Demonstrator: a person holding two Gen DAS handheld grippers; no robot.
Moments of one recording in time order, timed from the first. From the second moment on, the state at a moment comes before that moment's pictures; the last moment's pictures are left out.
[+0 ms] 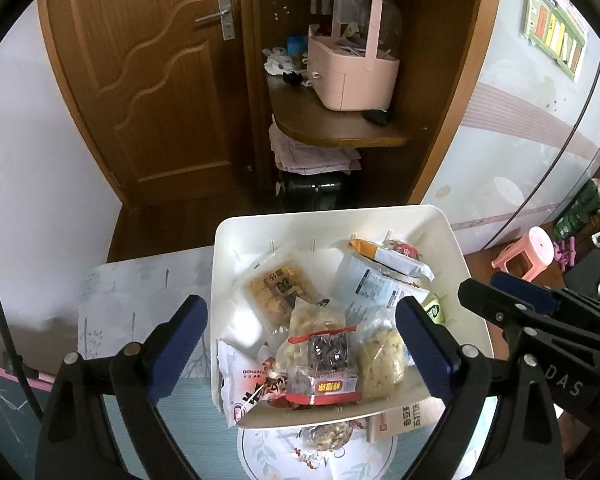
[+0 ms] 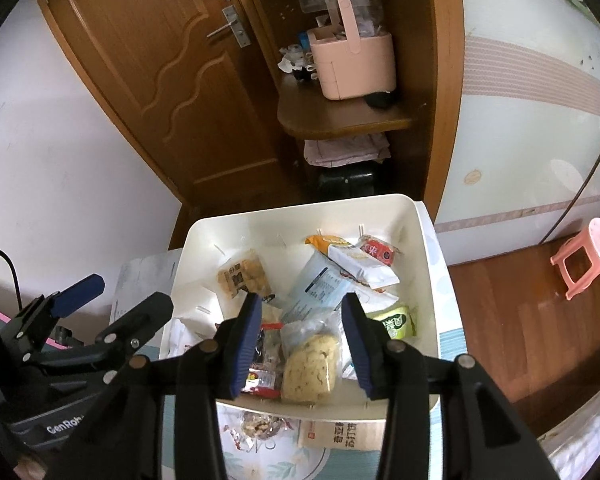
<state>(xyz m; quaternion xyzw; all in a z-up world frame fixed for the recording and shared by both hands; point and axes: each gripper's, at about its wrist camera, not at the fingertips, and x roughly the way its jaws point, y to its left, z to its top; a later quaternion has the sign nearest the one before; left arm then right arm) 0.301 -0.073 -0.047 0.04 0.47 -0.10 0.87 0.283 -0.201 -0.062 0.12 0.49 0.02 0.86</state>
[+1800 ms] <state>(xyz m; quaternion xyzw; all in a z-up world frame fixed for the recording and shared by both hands) 0.162 -0.062 -0.166 0.07 0.54 -0.11 0.83 0.151 -0.238 -0.172 0.07 0.55 0.04 0.83</state>
